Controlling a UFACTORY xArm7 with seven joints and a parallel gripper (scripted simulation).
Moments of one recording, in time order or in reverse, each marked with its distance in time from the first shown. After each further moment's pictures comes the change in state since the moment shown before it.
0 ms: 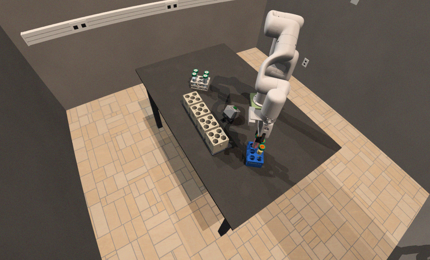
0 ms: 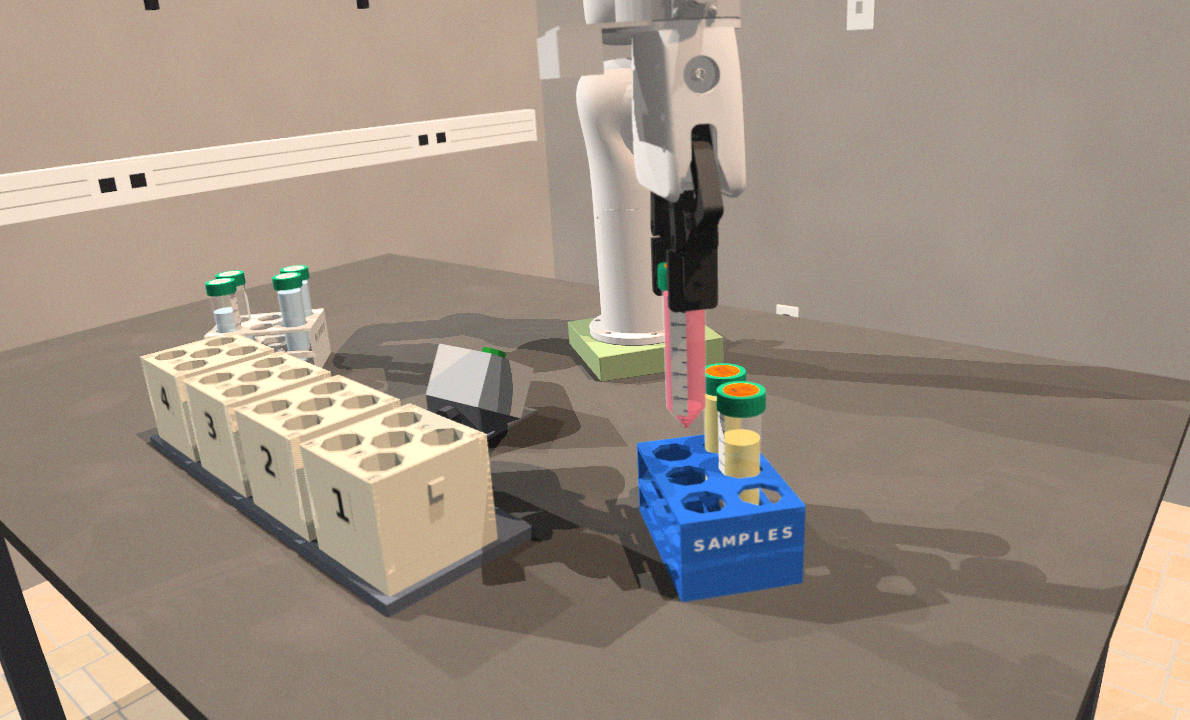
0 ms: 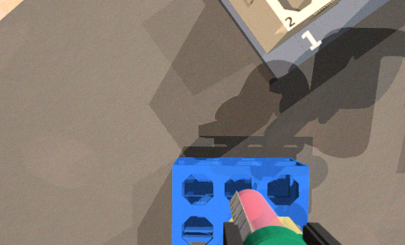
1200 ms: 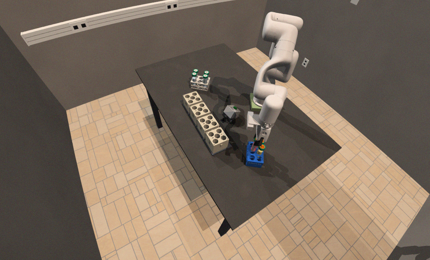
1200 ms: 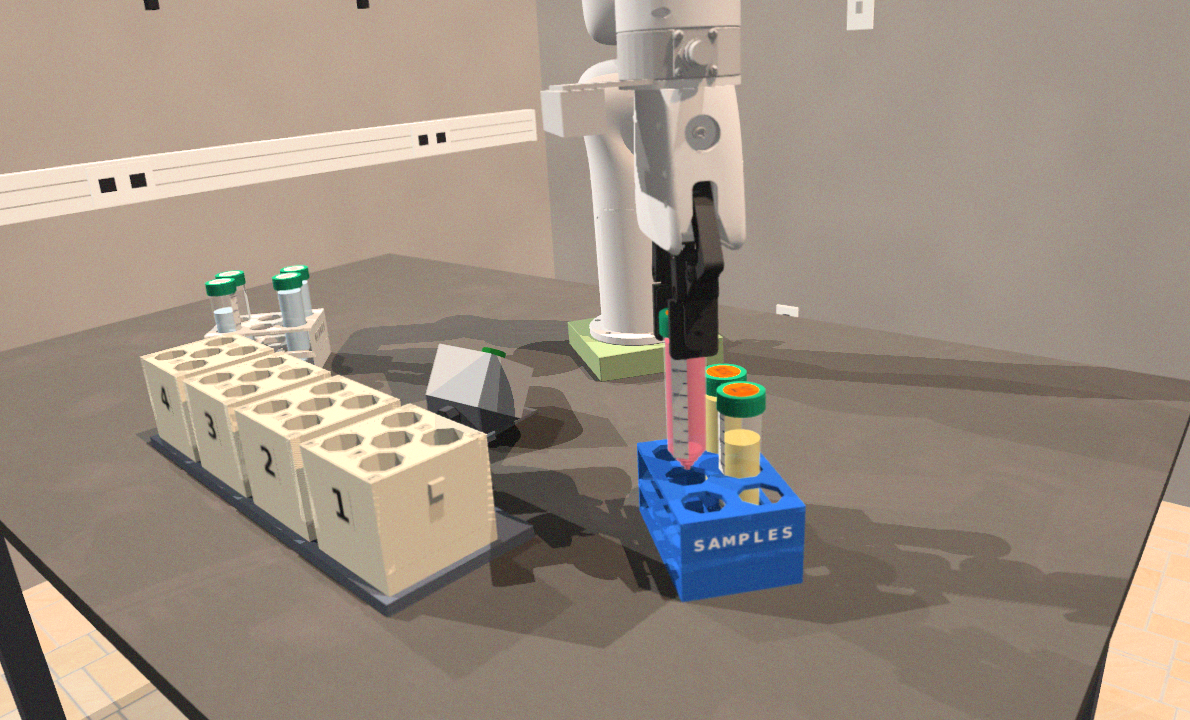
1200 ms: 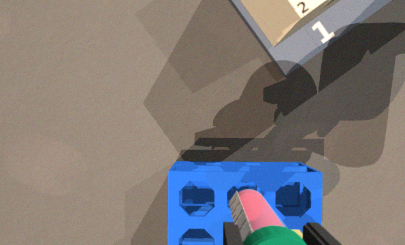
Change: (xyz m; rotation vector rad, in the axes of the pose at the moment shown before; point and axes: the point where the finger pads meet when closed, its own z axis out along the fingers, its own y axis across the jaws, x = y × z) arm 0.000 0.000 0.032 0.000 0.000 0.000
